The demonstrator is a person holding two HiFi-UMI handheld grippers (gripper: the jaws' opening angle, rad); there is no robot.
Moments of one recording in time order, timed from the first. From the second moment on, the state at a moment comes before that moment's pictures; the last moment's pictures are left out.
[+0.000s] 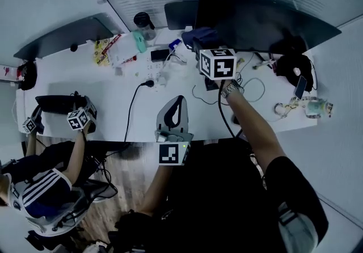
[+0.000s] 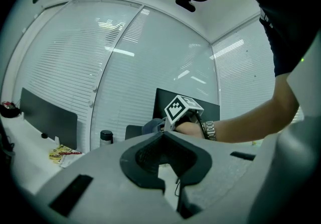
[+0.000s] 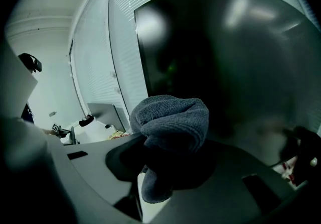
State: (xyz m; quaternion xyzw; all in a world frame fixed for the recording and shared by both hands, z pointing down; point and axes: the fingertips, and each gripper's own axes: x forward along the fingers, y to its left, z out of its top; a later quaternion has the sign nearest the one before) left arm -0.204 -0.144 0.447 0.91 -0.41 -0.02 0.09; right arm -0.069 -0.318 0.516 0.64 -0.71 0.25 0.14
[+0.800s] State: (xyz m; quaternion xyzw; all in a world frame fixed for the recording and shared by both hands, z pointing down) left arm -0.201 -0.127 0.403 0.92 -0.40 -0.03 0.04; right arm -0.067 -0.333 0.380 0.65 -0.74 0.15 0.07
